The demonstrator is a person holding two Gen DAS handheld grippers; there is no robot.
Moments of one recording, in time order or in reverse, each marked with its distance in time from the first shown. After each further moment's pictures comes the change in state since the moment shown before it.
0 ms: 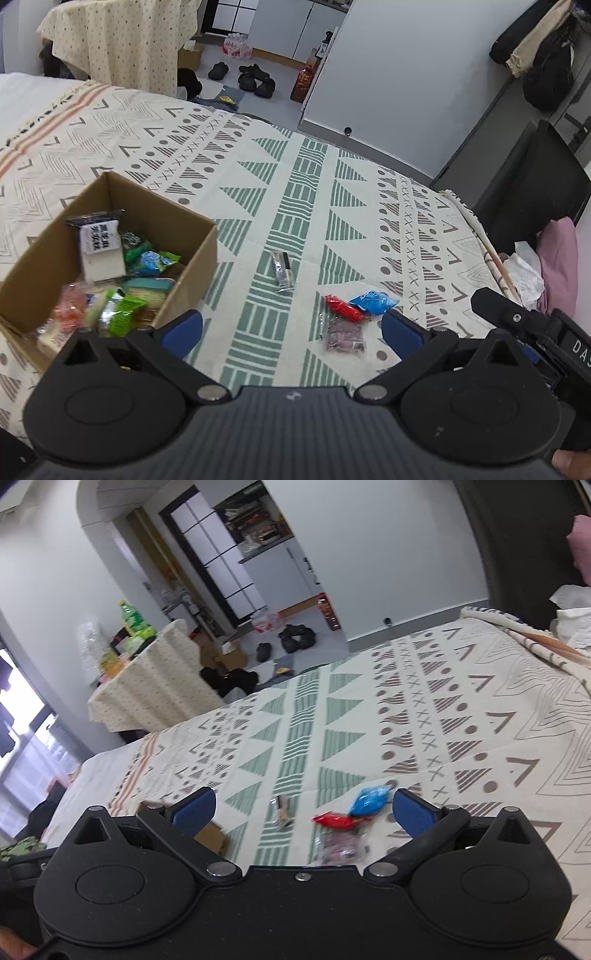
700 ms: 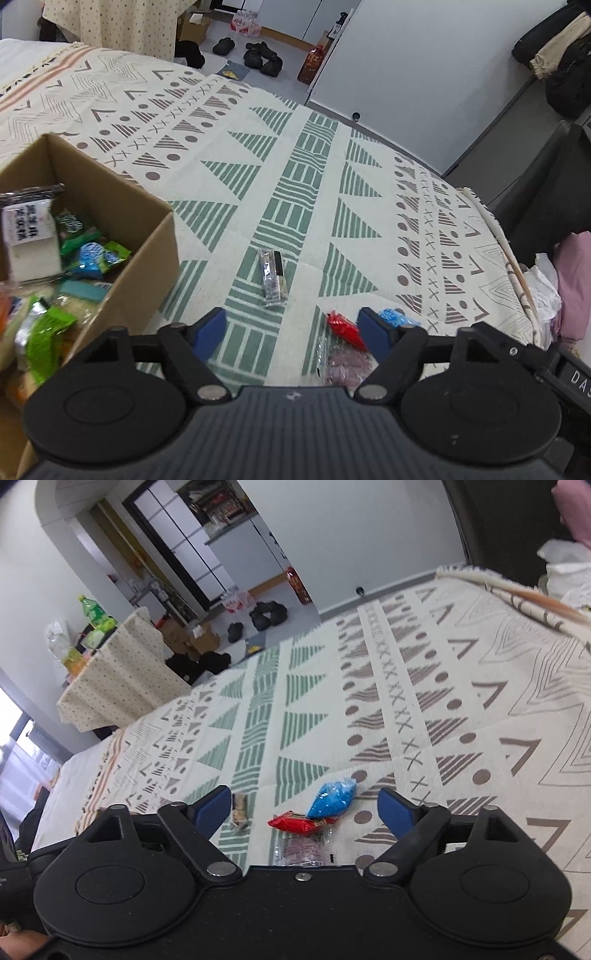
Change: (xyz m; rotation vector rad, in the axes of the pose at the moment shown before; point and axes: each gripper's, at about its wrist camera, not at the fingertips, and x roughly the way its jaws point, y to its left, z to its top) left arm 0.097 0.003 0.011 -0.069 0.057 -0.014; right arm 0.057 -0.038 0.003 0.083 0.095 -0.054
